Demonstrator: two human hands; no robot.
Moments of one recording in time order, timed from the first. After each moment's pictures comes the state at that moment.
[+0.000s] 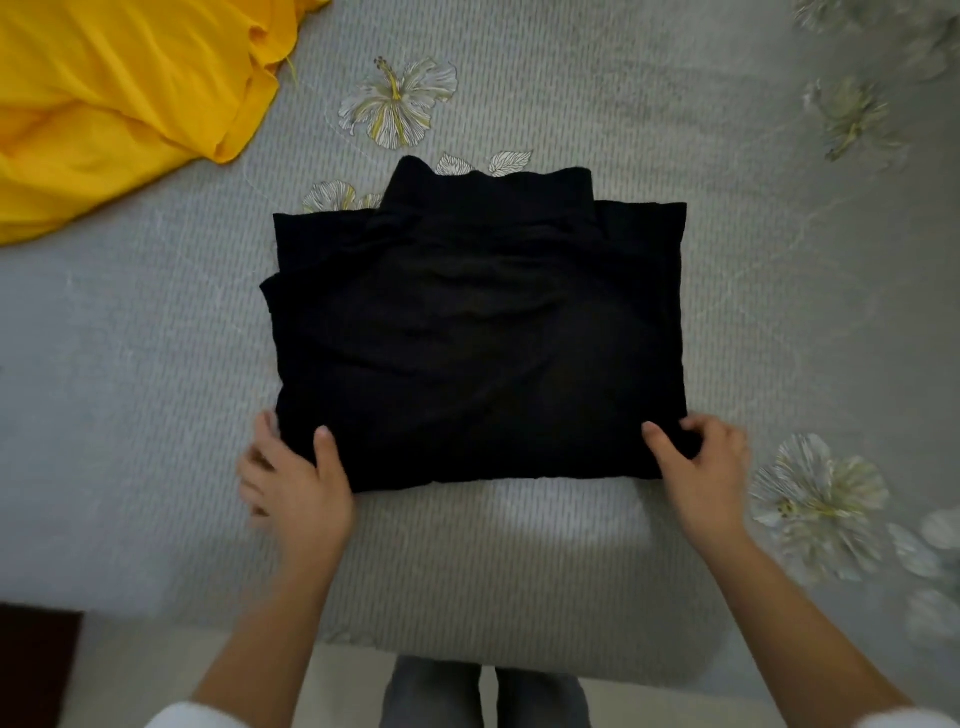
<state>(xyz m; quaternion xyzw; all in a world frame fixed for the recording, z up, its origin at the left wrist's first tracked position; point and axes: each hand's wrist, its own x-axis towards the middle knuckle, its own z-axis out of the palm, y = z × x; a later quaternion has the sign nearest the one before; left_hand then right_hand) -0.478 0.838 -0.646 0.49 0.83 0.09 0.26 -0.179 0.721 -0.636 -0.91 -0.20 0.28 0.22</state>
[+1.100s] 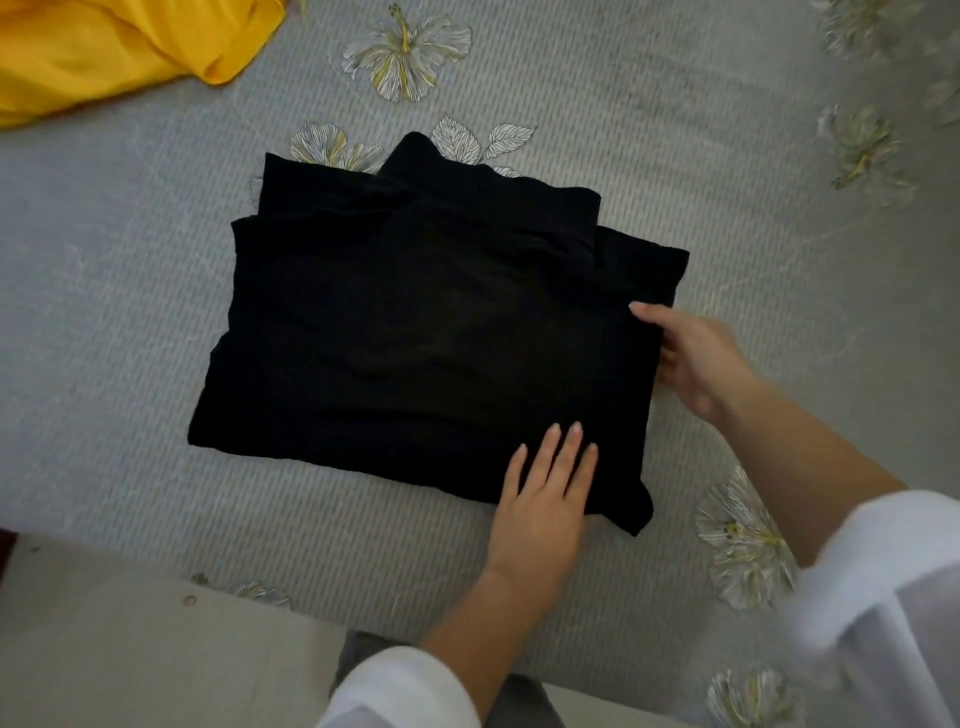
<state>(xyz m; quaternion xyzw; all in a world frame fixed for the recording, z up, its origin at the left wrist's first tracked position) -0.288 0.720 -0.644 0.86 0.43 -0.09 0.26 -0.097 0.819 -0.617 -0.74 -0.09 0.56 0.37</state>
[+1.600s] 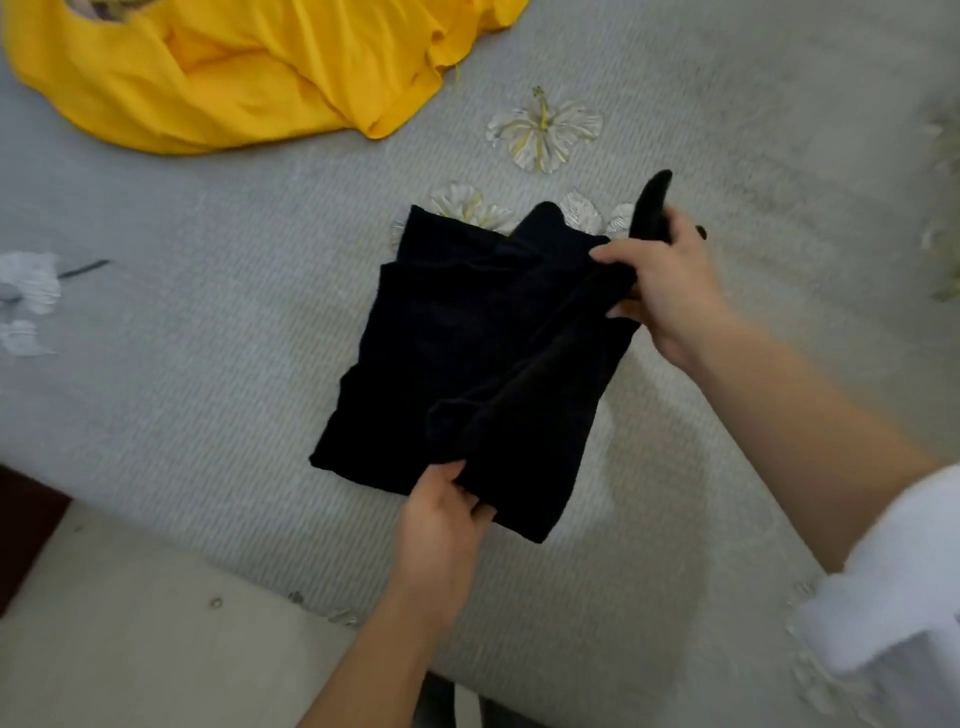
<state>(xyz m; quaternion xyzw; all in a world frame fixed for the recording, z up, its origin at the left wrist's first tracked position) -0.433 0.803 -0.578 0.08 0.51 0.40 0.75 -0.237 0.955 -0.554 -0.70 -0.23 0.54 0.42</state>
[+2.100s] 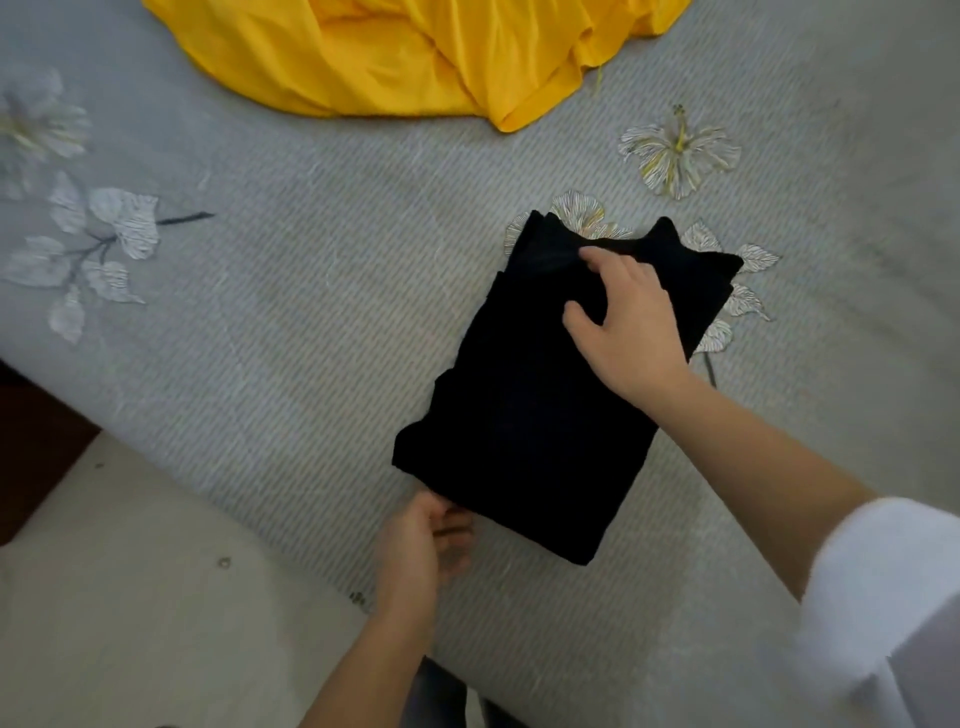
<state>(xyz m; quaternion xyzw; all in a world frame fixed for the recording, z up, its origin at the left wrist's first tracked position) -0.515 0.803 -0.622 -0.05 0.71 0.29 0.65 -0.340 0.970 -0.615 -0.68 -0.68 0.25 0.13</state>
